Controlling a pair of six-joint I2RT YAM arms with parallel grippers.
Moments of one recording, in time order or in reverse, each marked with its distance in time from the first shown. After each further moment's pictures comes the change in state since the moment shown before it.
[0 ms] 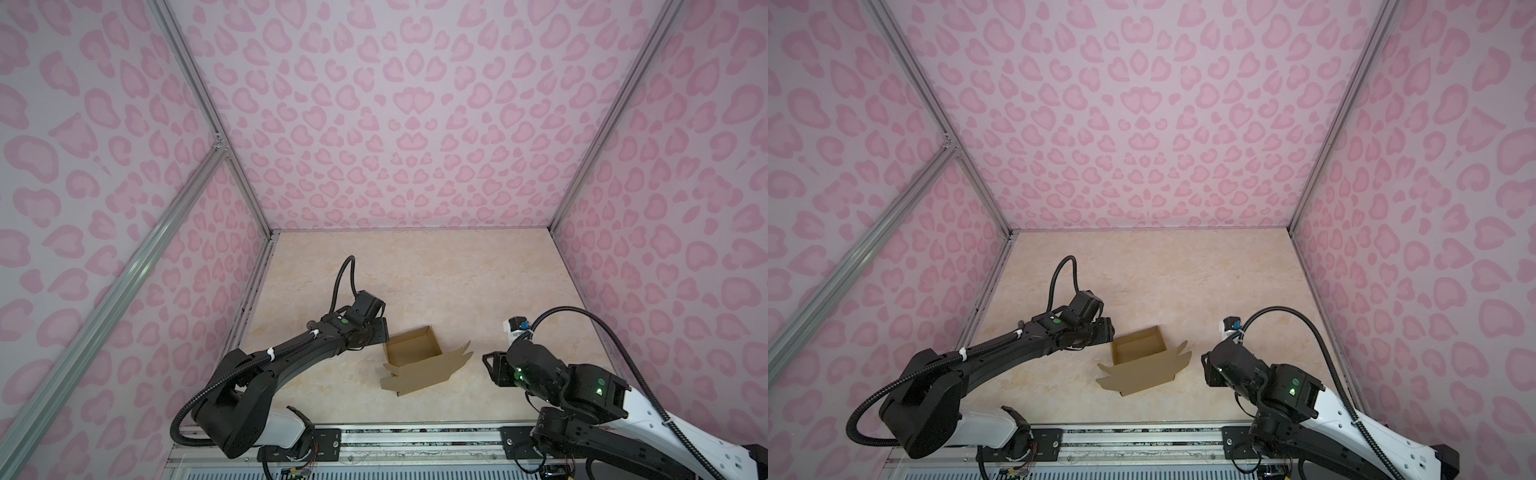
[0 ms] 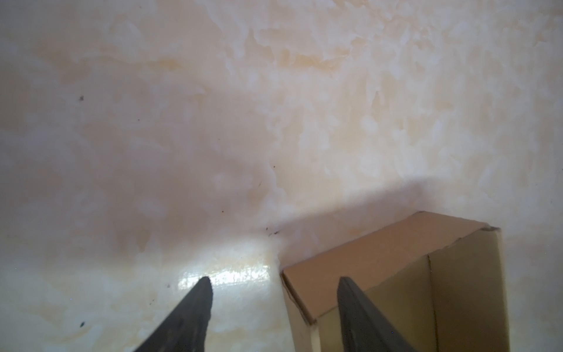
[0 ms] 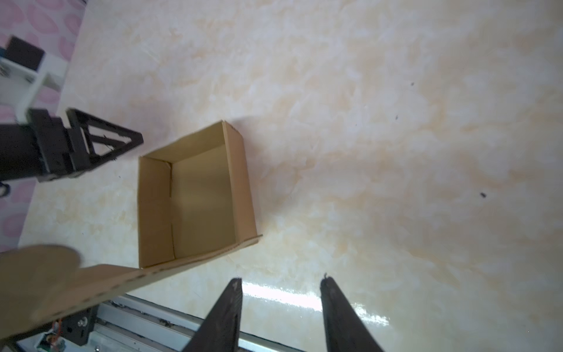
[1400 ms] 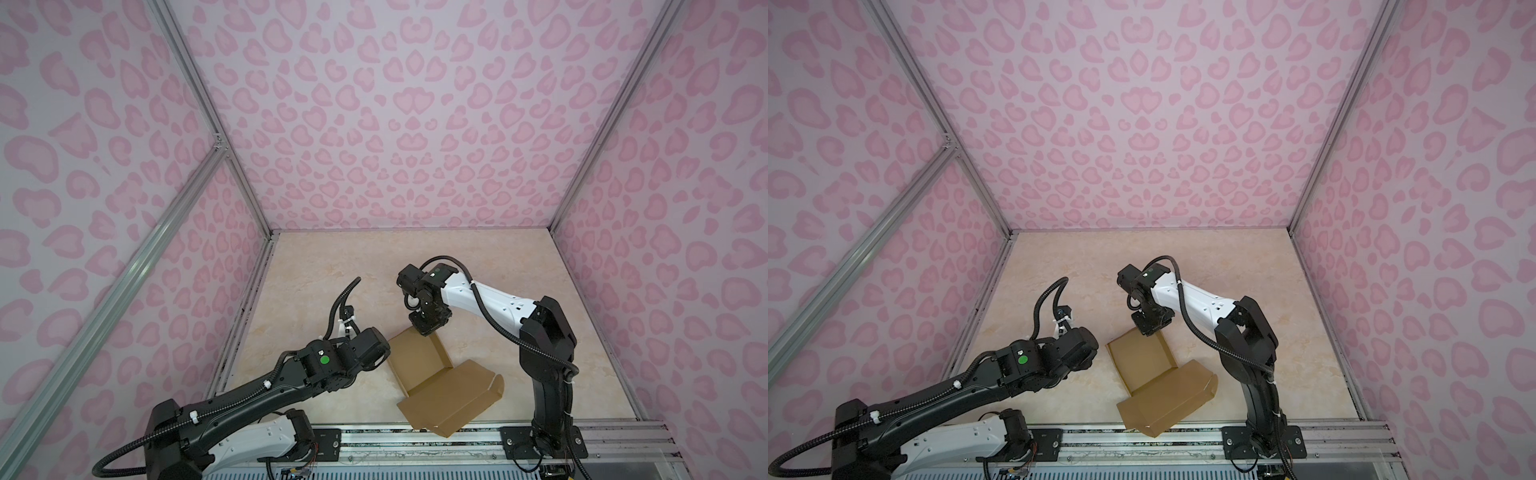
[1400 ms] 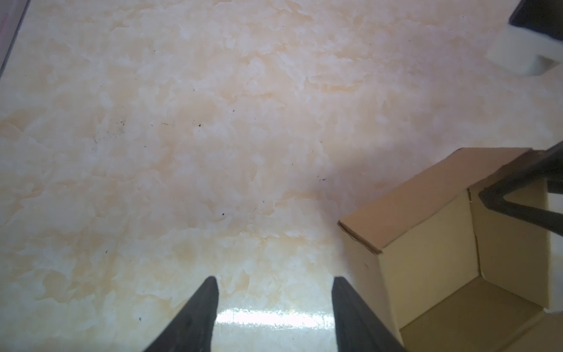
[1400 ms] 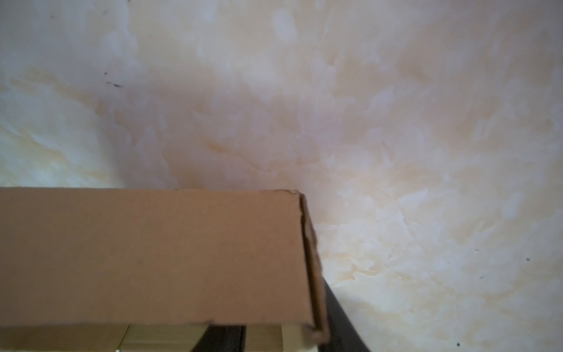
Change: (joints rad) left arm -0.386 -0.396 0.028 -0.498 -0.519 -0.254; right arm -0.264 1.380 1.016 -0.261 -0.301 -0.718
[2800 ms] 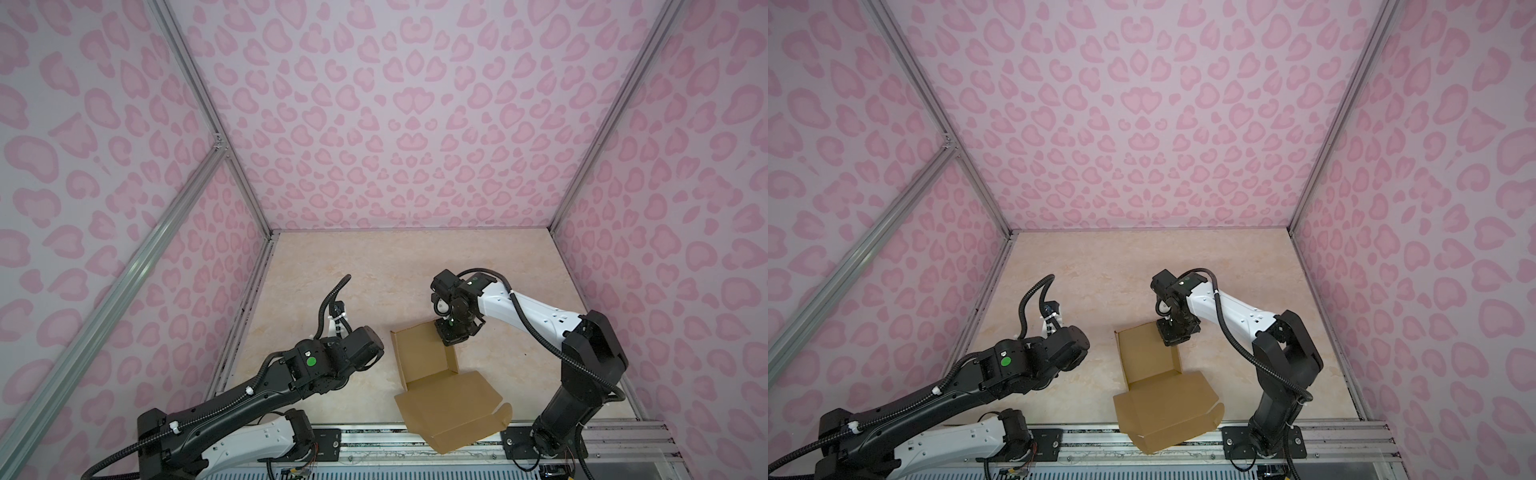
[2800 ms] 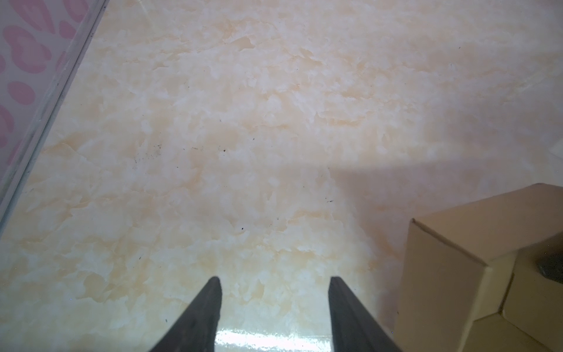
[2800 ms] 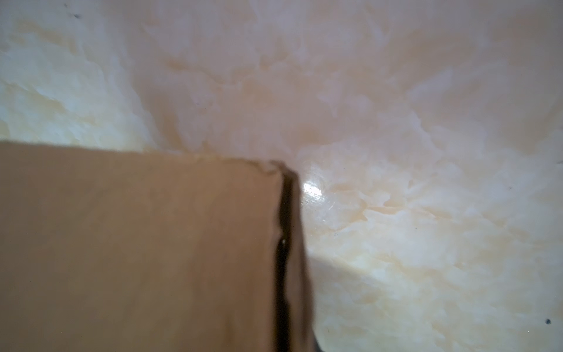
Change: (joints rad) left arm -0.015 -0.060 0.070 -0.104 -0.085 -0.014; right arm -0.116 -0.261 -0.362 0.098 -0.195 0.058
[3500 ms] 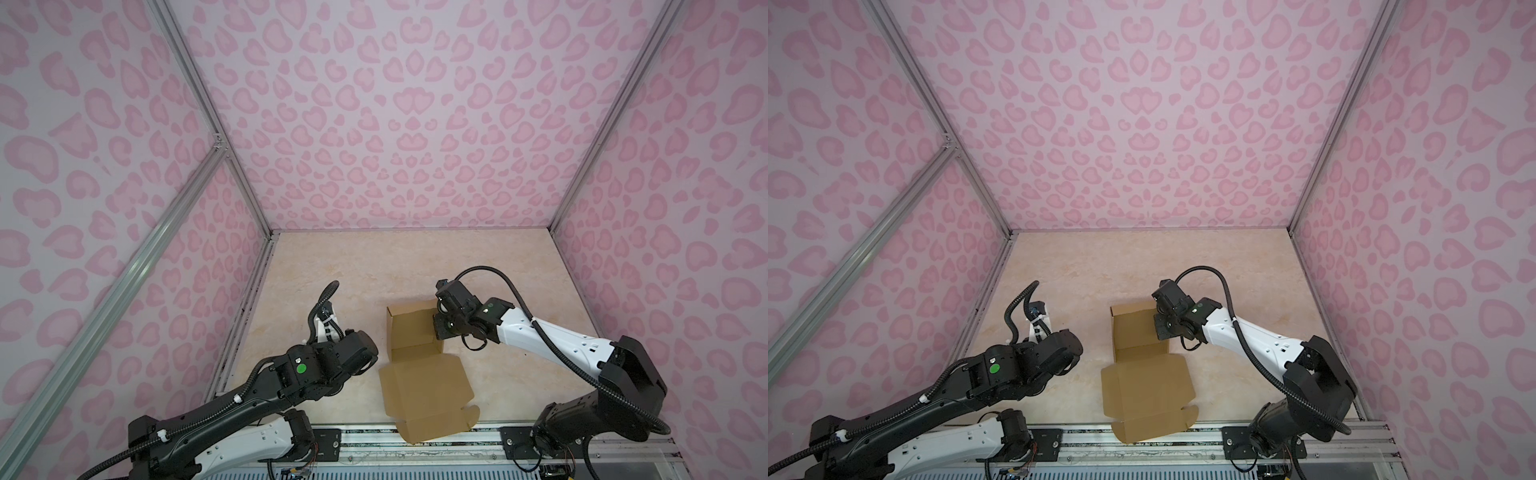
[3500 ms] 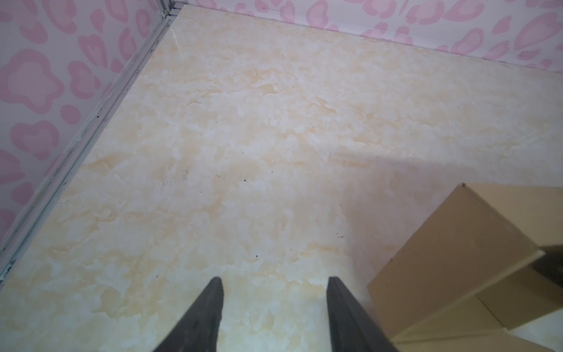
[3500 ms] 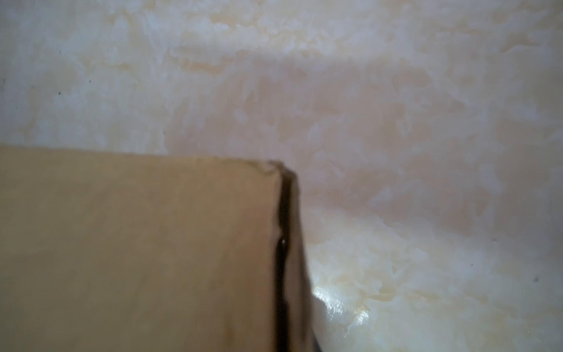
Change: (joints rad) left arm -0.021 -0.064 -0.013 -0.016 -0.159 -0.047; right arm 0.073 -0.235 -0.258 0.484 0.189 0.167
